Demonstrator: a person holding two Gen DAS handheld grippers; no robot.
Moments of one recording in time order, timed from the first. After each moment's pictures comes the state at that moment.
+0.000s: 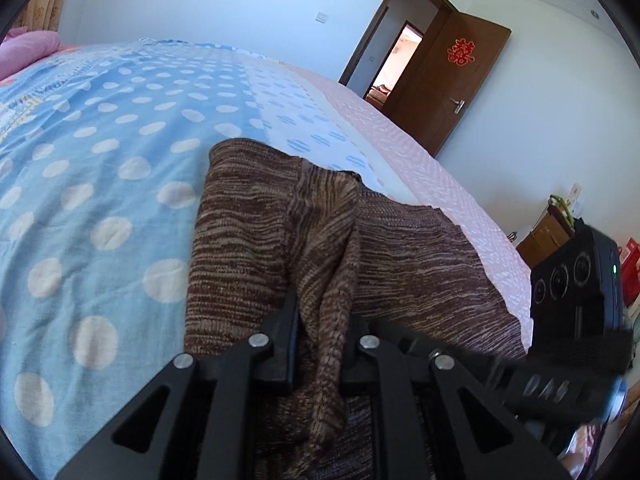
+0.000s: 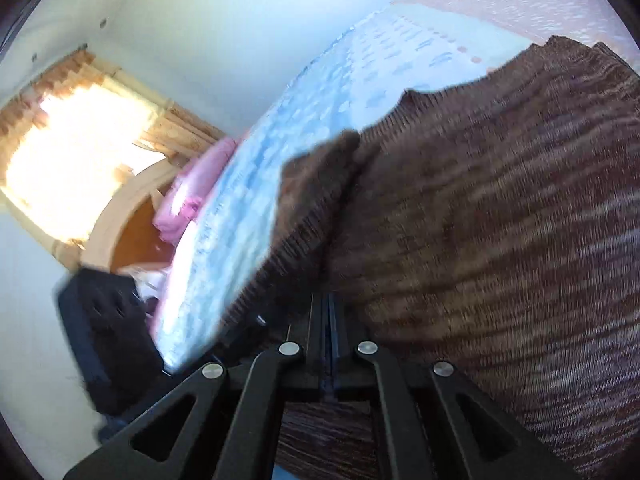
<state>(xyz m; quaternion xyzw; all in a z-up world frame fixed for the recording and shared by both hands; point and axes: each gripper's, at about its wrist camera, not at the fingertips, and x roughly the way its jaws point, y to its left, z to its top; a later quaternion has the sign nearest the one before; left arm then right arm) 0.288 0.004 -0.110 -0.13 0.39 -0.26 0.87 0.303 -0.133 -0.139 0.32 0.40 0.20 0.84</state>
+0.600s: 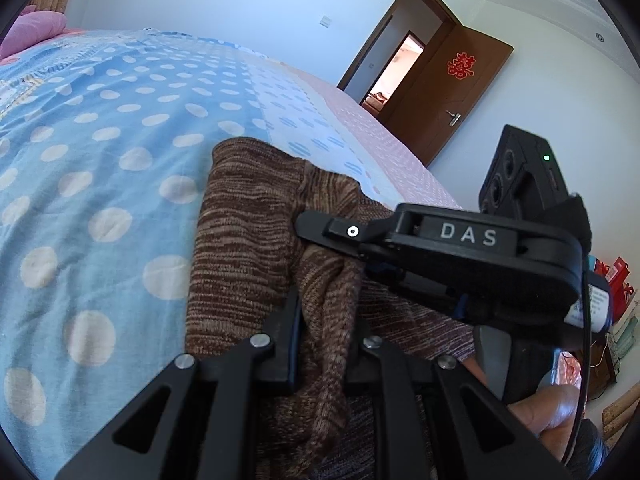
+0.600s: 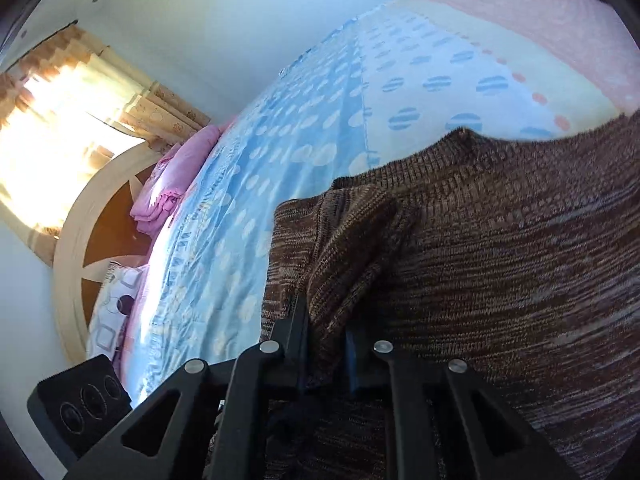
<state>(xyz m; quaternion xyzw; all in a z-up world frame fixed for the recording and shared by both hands) 0.293 0.009 -0.112 -0.16 0.39 -0.27 0.87 0.376 -0.099 -0.131 0.24 0.44 0.17 0.85</state>
